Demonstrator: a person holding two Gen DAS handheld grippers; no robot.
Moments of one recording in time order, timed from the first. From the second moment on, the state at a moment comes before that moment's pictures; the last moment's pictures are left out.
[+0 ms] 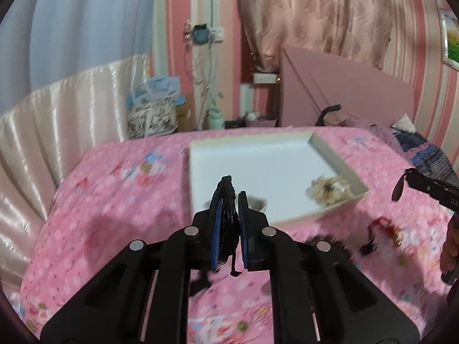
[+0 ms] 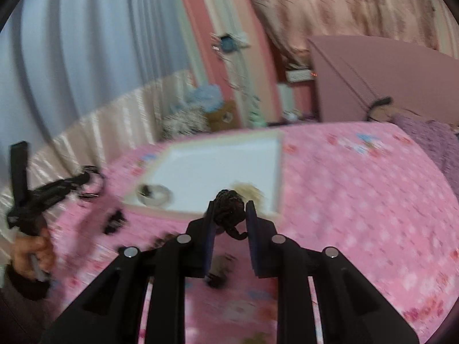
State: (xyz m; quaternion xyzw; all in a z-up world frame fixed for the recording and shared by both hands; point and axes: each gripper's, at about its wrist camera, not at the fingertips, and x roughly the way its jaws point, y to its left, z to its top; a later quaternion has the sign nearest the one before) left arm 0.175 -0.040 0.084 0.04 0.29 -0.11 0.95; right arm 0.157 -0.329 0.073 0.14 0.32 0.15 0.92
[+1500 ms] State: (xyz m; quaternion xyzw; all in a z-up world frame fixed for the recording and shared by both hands) left arm 0.283 -0.112 0.005 0.03 0.40 -0.14 0.91; right arm 0.264 -0.251 0.004 0.12 0.40 0.12 0.90
